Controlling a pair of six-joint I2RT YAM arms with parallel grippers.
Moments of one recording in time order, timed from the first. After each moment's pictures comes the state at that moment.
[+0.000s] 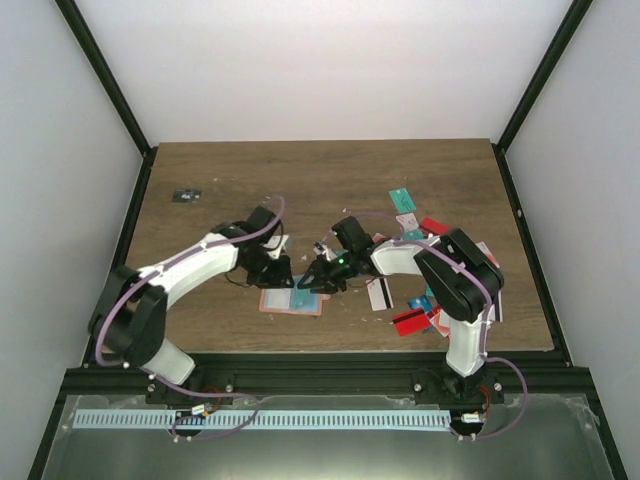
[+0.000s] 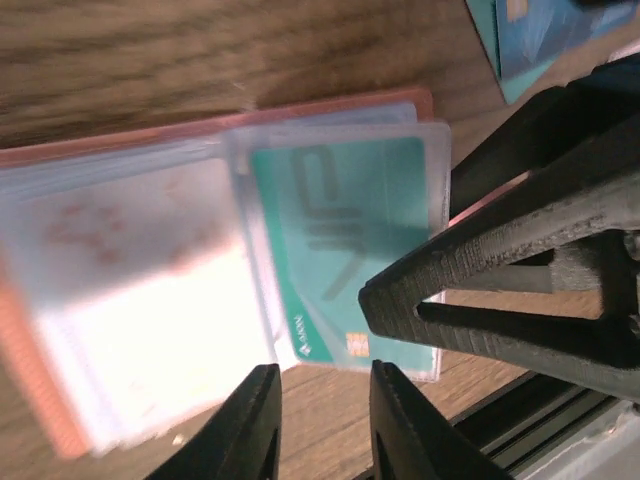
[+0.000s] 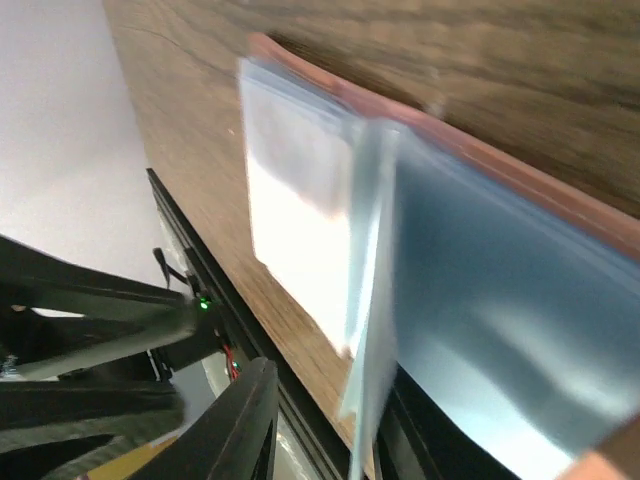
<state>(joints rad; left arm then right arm) -0.57 1.59 1.01 -0.76 0.41 -0.43 0.67 1.89 0.96 -0.02 -0.88 0.83</state>
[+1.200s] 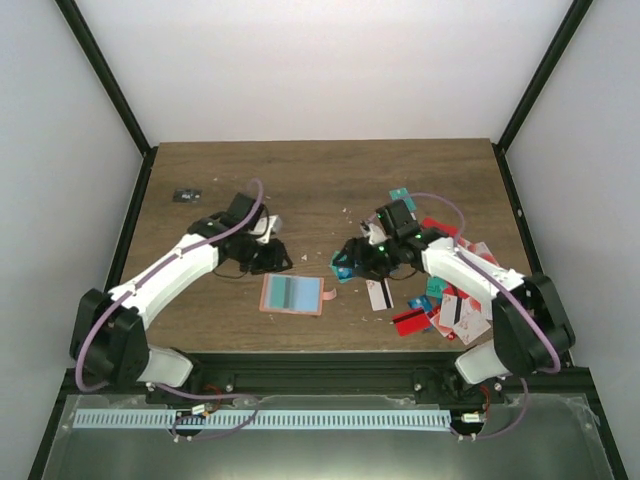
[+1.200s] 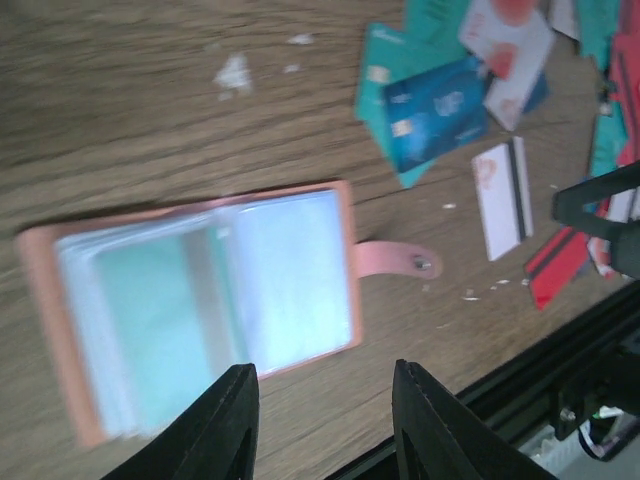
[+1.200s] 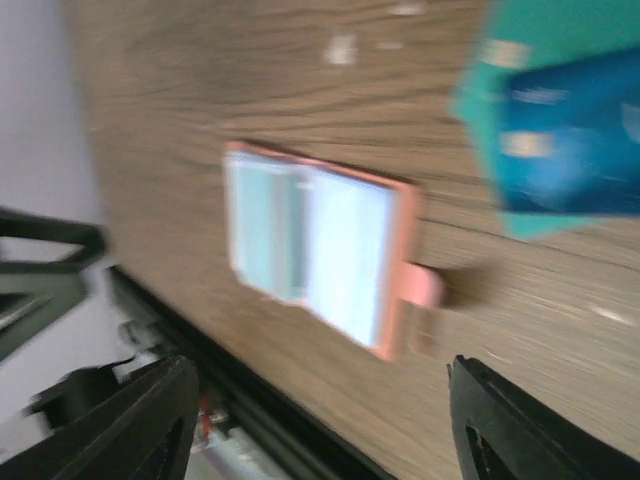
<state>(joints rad) -0.47 1.37 1.02 -0.78 0.39 -0.47 0.52 1.48 0.94 -0.41 -0.66 0.72</state>
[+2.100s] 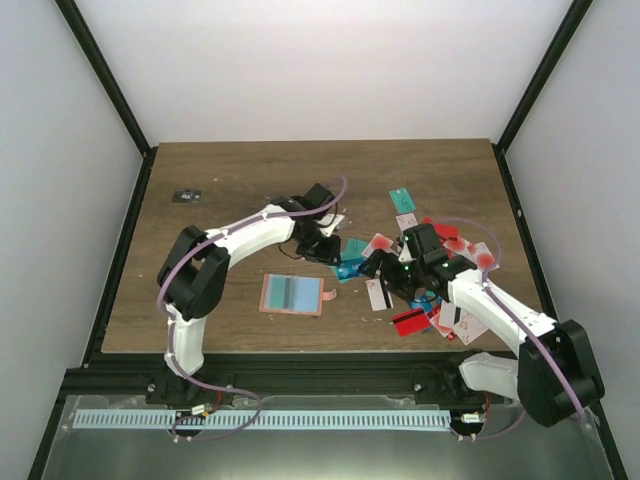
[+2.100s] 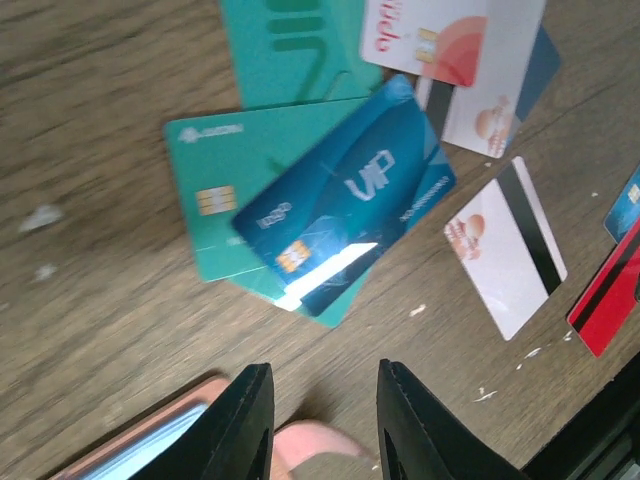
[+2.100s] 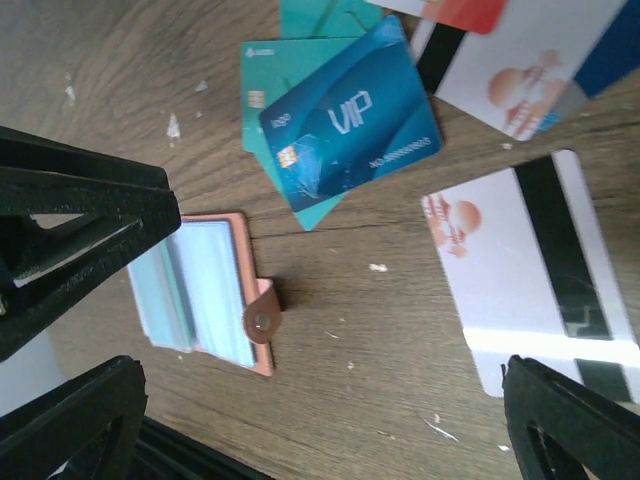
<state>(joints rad) -0.71 2.00 1.53 -0.79 0.37 -0.31 0.42 1.17 0.67 -0.46 -0.39 0.85</state>
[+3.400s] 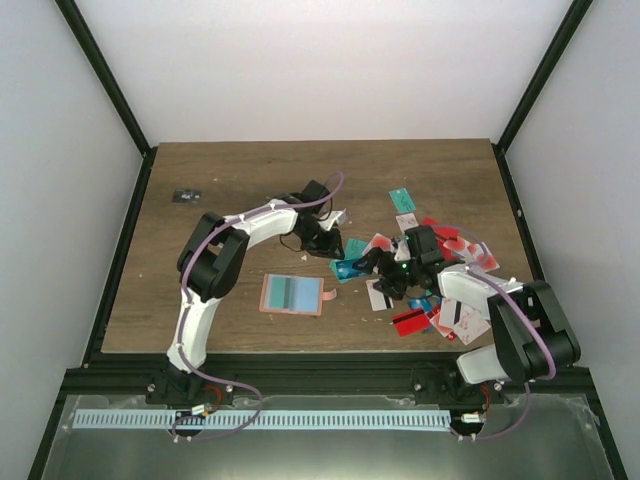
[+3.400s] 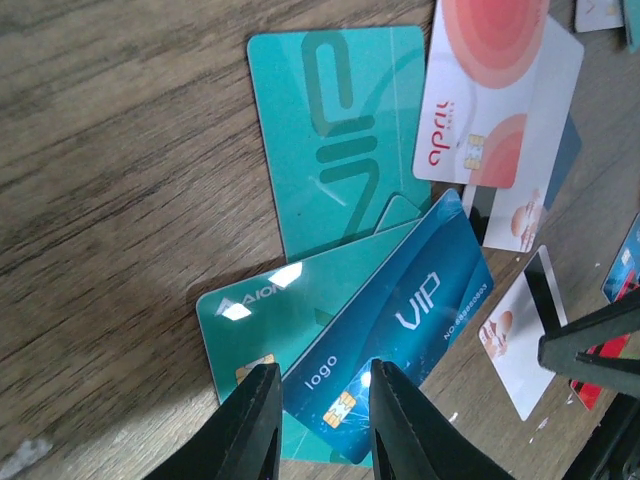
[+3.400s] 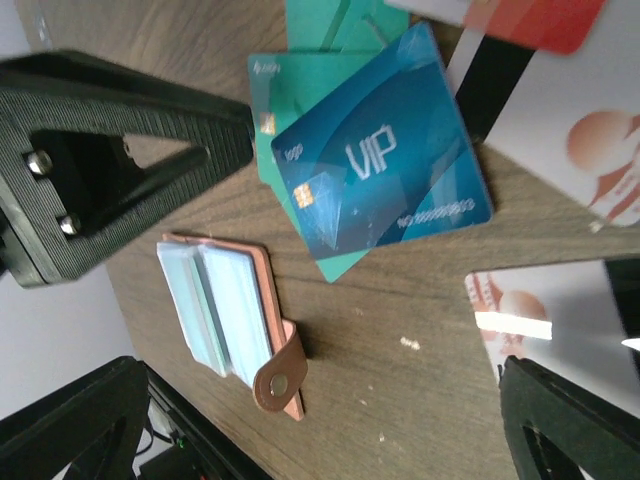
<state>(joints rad) -0.61 2.18 1.60 -0.67 0.55 -0.27 0.34 1.40 0.57 -0.09 -0.64 0.88</state>
